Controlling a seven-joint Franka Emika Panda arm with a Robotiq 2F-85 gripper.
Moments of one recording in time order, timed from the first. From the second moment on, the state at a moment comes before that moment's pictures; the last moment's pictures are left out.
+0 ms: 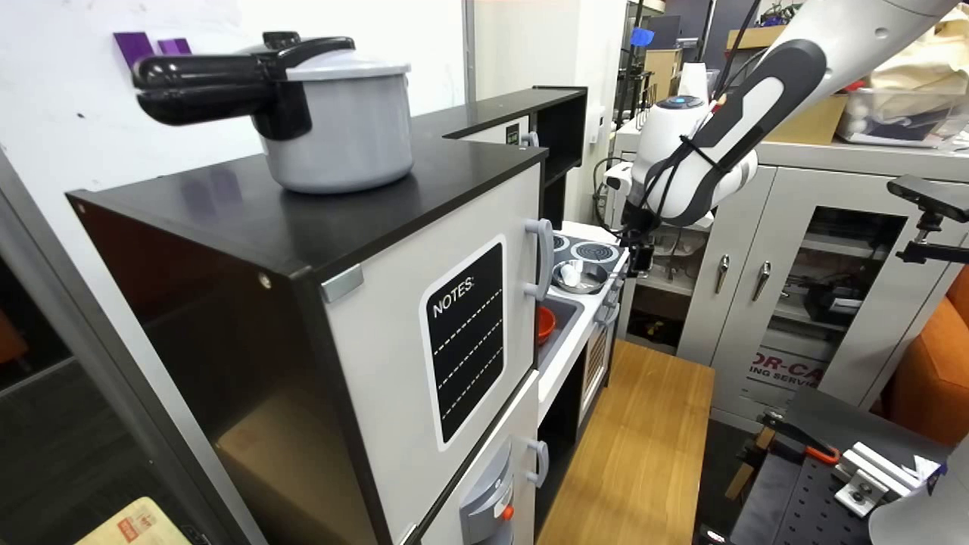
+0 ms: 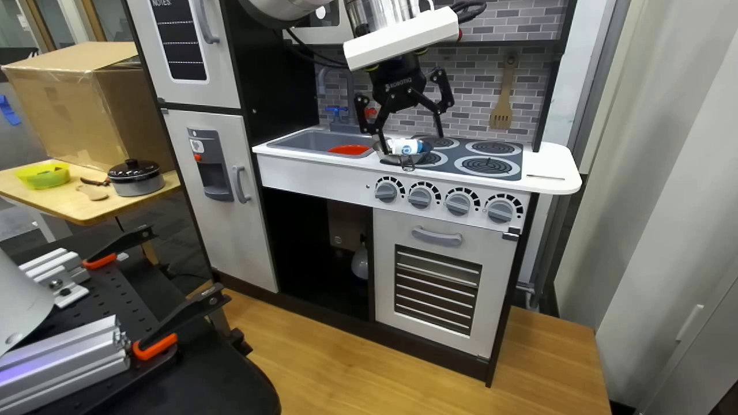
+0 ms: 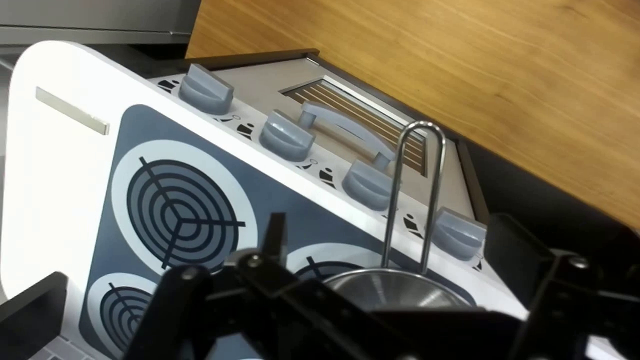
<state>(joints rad) -0.22 0.18 -0.15 -2.38 -0.26 2.83 -0.88</state>
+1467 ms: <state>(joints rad) -0.20 -0.18 -0.18 -2.55 -0.19 2.34 -0.50</state>
